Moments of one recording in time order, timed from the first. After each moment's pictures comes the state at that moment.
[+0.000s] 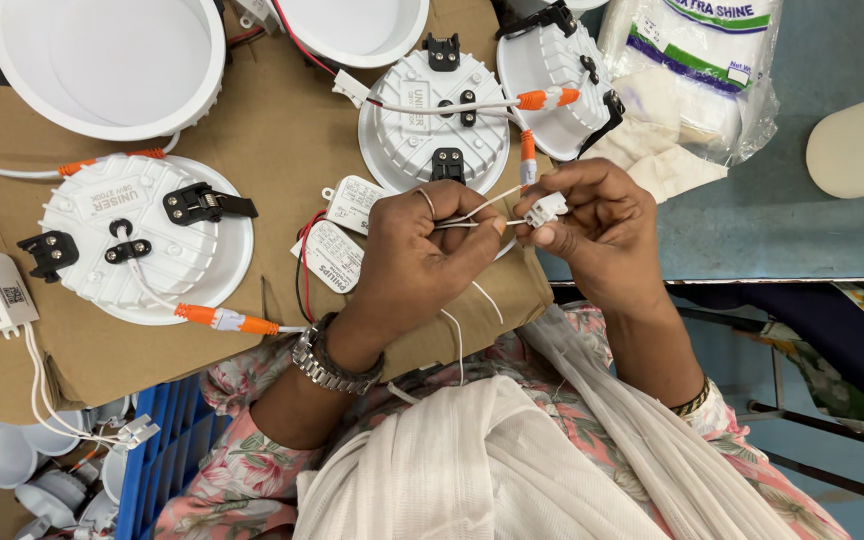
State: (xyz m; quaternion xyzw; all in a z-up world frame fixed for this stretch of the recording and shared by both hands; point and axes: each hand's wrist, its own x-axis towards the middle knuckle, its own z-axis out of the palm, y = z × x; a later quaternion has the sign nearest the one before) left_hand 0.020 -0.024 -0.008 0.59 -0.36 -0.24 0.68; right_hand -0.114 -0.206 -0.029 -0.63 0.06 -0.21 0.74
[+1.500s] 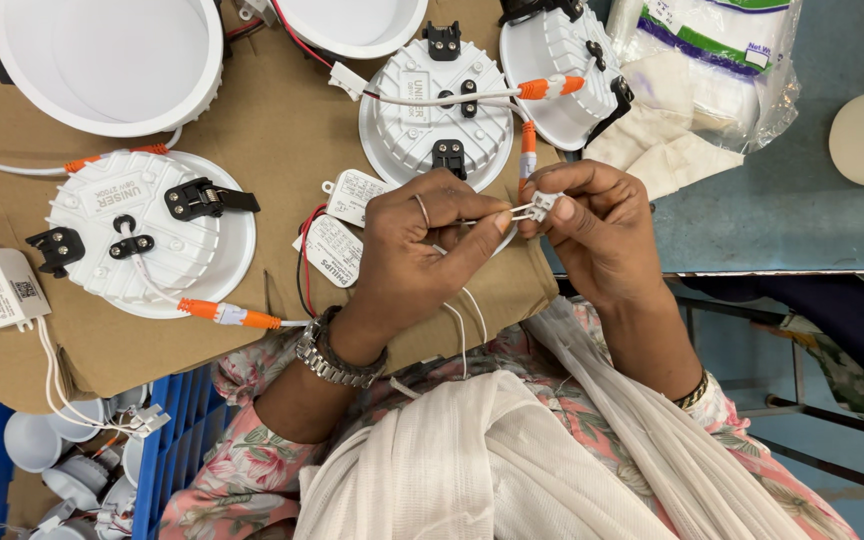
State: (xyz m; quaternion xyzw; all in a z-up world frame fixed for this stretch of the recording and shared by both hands) left_hand 0.018 -0.022 -0.012 0.58 -0.40 -0.17 0.69; right_hand -0.117 -0.210 -0.044 -0.48 0.08 -0.18 0.85
